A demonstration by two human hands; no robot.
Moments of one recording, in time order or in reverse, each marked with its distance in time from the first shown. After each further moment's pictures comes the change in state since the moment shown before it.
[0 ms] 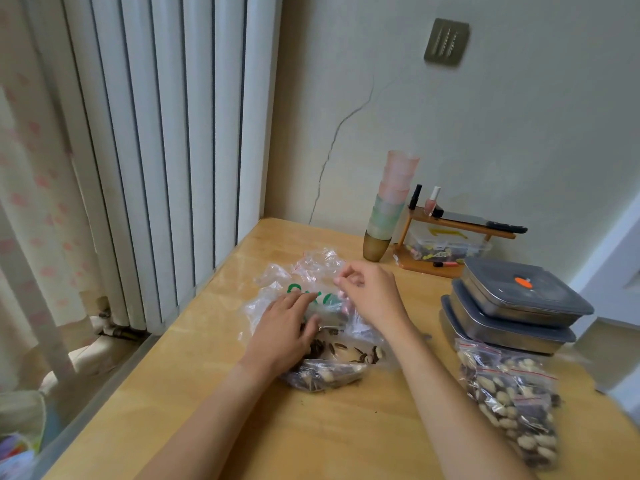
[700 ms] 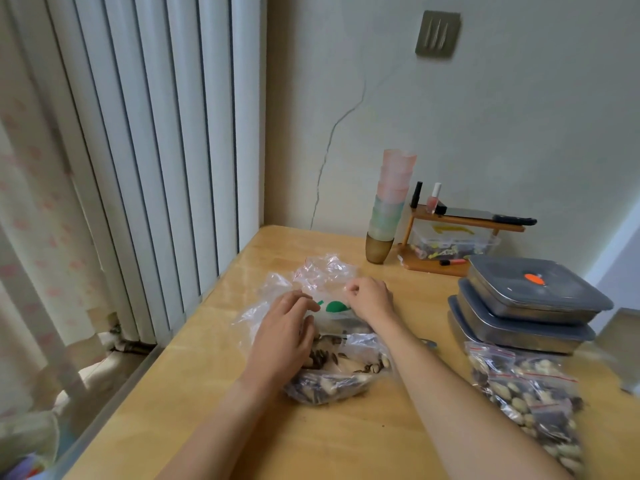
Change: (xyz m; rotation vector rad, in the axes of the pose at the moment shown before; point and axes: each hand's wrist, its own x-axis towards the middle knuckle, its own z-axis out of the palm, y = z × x) left_hand 0.003 0.002 -0.002 -0.057 0.162 0.052; right_hand 0.067 0.080 0.051 -0.381 -0.024 0.182
